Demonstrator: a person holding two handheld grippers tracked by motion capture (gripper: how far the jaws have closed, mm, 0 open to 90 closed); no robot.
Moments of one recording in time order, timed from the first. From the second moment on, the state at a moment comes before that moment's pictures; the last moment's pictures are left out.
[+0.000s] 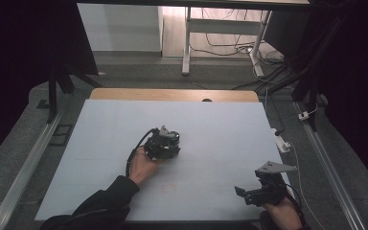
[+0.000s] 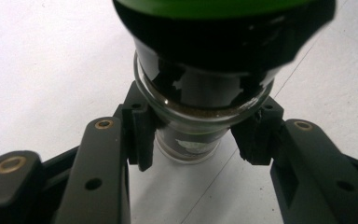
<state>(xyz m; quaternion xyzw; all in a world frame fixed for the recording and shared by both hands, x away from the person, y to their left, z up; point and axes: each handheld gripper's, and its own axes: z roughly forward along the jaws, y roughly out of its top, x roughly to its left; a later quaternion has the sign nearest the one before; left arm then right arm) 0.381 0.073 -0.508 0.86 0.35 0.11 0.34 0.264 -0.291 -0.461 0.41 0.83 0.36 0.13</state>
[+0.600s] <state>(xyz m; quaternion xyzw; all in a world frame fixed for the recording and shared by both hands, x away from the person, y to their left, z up) 0.379 0.074 -0.511 0.86 0.35 0.12 0.35 0.262 -0.292 -0.460 0.41 0.82 0.37 0.14</state>
